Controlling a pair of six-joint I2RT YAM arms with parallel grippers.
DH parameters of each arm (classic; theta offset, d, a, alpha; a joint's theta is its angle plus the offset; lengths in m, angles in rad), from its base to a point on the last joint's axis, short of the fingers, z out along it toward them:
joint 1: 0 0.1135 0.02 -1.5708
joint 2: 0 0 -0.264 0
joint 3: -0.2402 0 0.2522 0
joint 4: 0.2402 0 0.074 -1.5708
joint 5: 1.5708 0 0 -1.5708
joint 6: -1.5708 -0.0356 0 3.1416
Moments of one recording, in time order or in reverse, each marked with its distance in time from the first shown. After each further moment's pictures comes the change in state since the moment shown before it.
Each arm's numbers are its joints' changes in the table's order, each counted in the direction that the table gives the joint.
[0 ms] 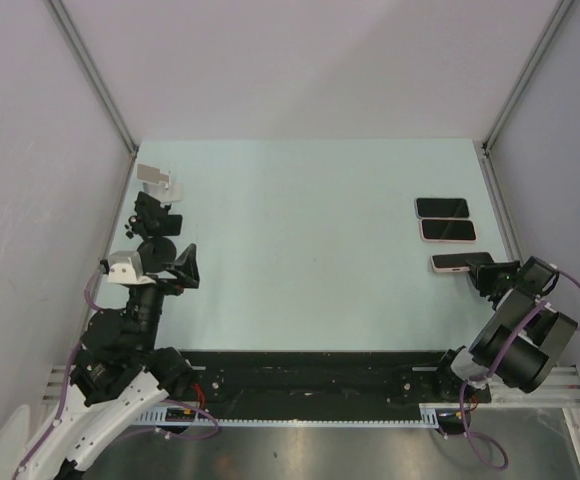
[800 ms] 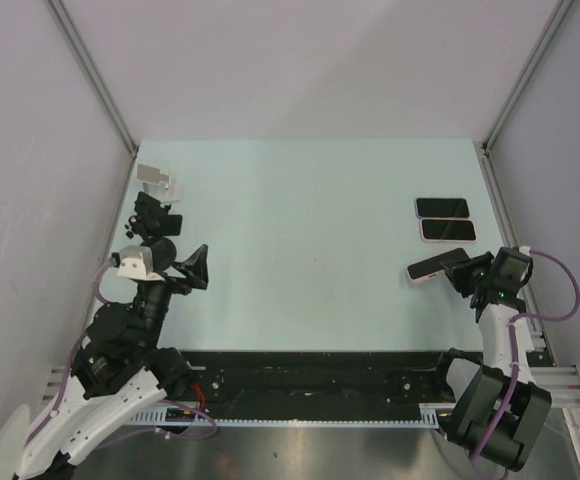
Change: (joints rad) left arm -0.063 0.057 -0.028 -0.012 0.042 0.012; right arm 0.305 -0.421 -0.037 0.414 0.121 0.092
